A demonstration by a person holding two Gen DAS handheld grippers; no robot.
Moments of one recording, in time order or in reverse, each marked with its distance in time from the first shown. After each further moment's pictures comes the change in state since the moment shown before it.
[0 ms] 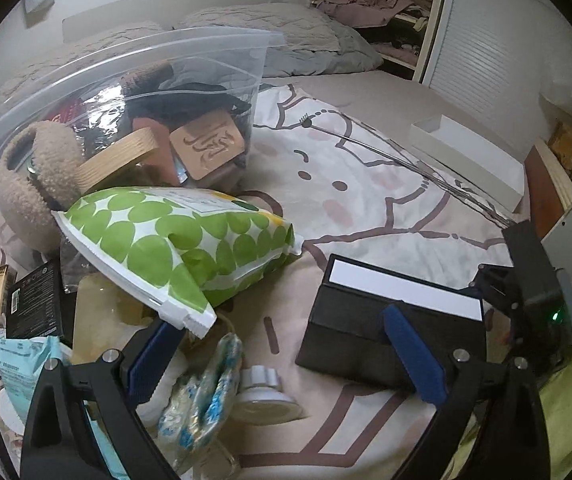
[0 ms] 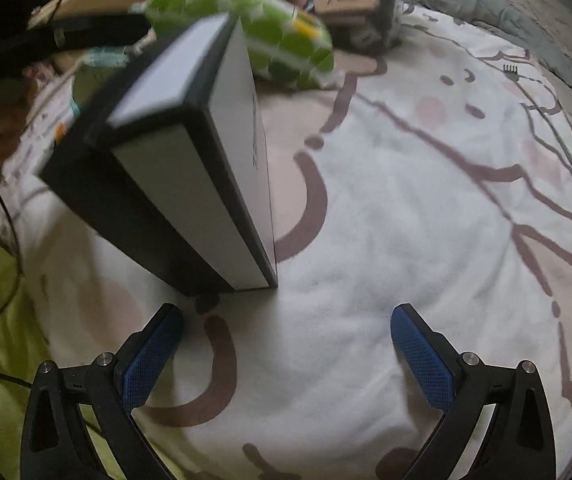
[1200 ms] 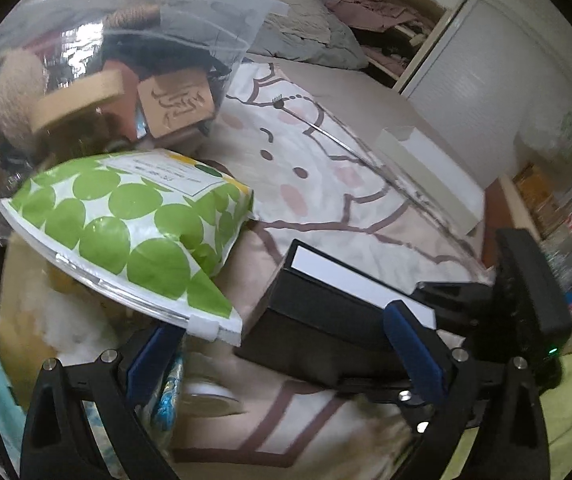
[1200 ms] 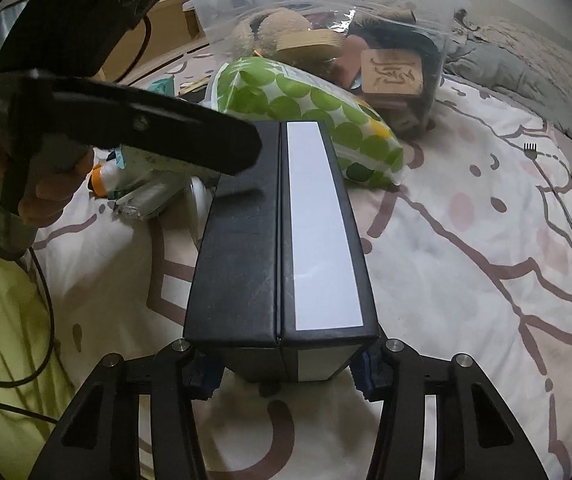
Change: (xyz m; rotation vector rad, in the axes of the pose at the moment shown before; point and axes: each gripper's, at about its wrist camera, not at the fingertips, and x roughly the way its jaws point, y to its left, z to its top) left arm 0.014 0.011 -0.002 -0.188 0.073 -0.252; right arm -0.028 0.030 0.022 -0.081 -0.200 0.046
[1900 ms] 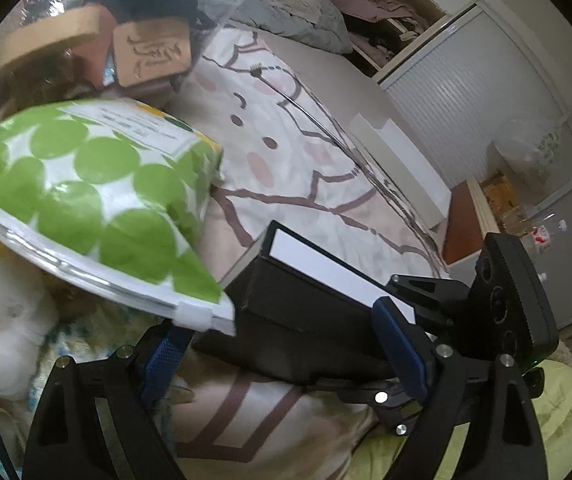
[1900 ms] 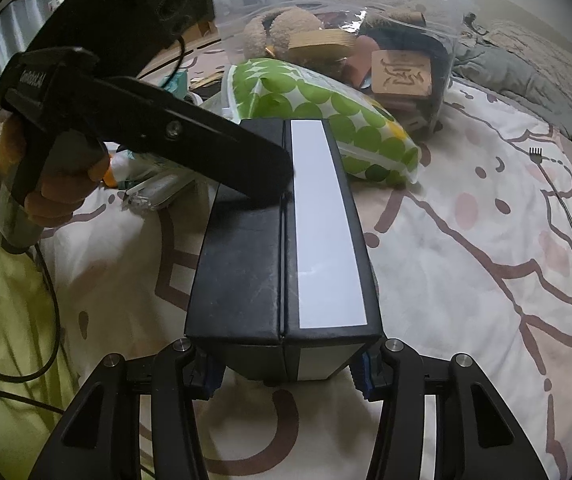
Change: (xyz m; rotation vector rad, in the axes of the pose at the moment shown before) left arm 0.020 0.004 -0.004 -0.083 0.105 -0.180; right arm -0.006 0.006 -0.003 -0.039 0.010 0.016
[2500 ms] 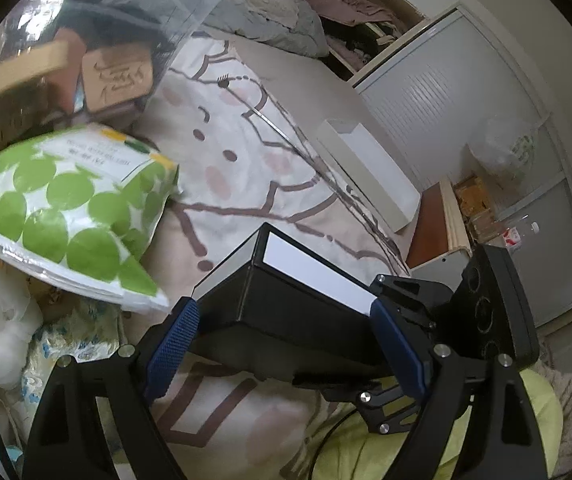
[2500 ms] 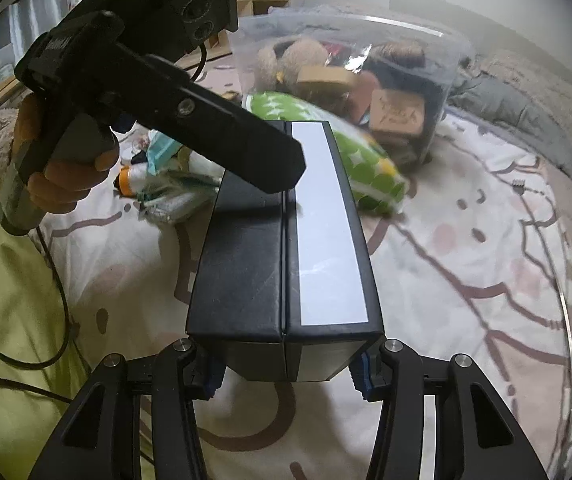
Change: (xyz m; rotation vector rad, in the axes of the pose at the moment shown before) left arm -0.027 -0.033 0.011 0.015 -0.014 -0.058; right arm -0.039 0.010 0.005 -0.055 -0.065 -0.048
